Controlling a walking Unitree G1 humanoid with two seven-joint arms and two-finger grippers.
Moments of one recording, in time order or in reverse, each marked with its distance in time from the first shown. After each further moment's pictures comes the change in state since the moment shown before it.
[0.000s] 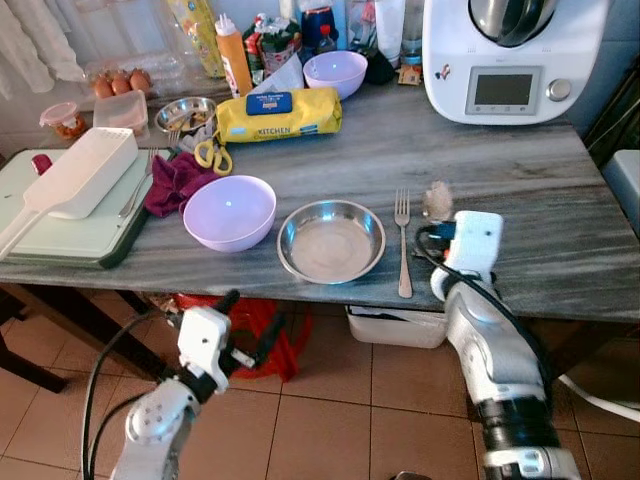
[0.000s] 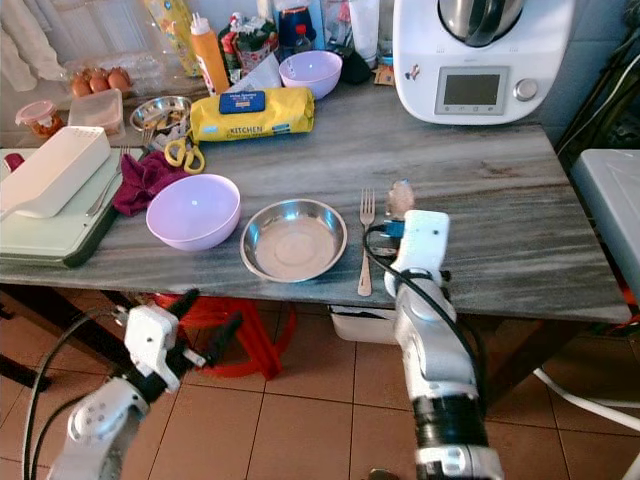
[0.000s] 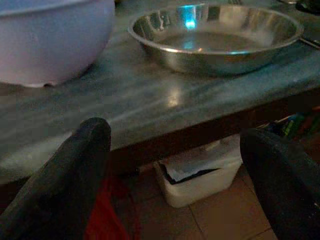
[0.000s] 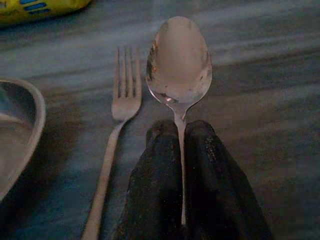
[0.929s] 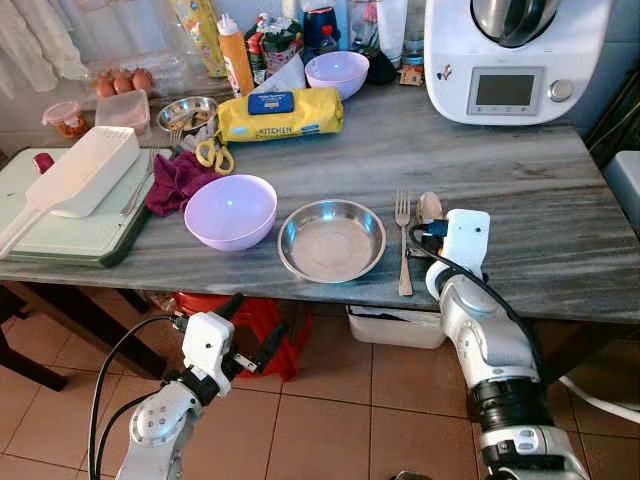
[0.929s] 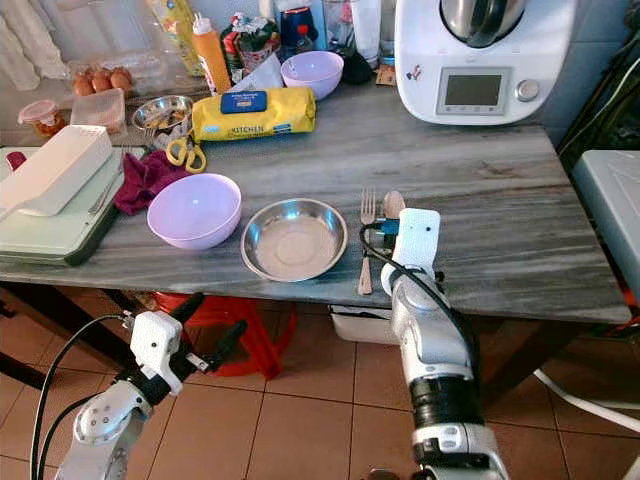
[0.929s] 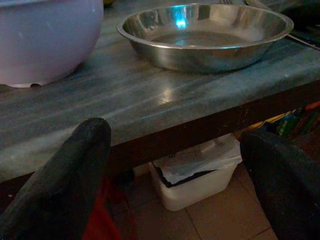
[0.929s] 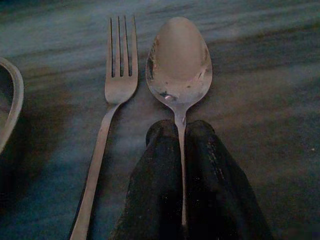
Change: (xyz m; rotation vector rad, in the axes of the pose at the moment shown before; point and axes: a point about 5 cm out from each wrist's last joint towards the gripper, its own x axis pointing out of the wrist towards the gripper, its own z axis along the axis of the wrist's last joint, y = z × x) left arm 0.003 0.000 -0.006 0.009 -0.020 -0.030; right arm 0.012 -0.001 -0.005 0.004 0.088 -0.003
